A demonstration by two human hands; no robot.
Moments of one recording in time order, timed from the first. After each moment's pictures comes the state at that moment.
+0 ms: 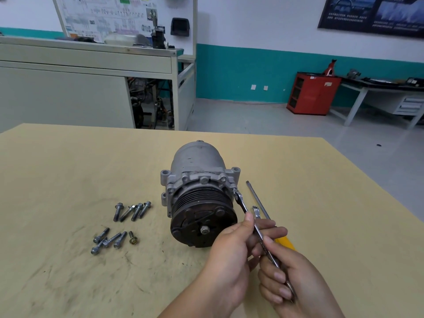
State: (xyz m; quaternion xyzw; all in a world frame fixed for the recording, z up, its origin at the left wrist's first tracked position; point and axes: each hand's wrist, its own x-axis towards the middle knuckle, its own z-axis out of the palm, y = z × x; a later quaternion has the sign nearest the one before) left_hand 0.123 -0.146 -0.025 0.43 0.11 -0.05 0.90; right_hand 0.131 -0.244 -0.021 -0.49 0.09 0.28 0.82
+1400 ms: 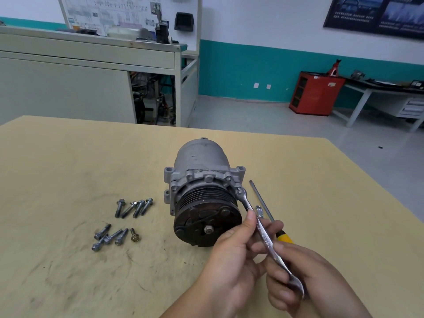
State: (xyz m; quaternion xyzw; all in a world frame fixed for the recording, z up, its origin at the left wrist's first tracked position) left_hand 0.118 -0.141 -0.019 0.32 0.14 -0.08 0.93; right_hand 0.120 -0.251 0.006 -0.56 0.04 0.31 0.77
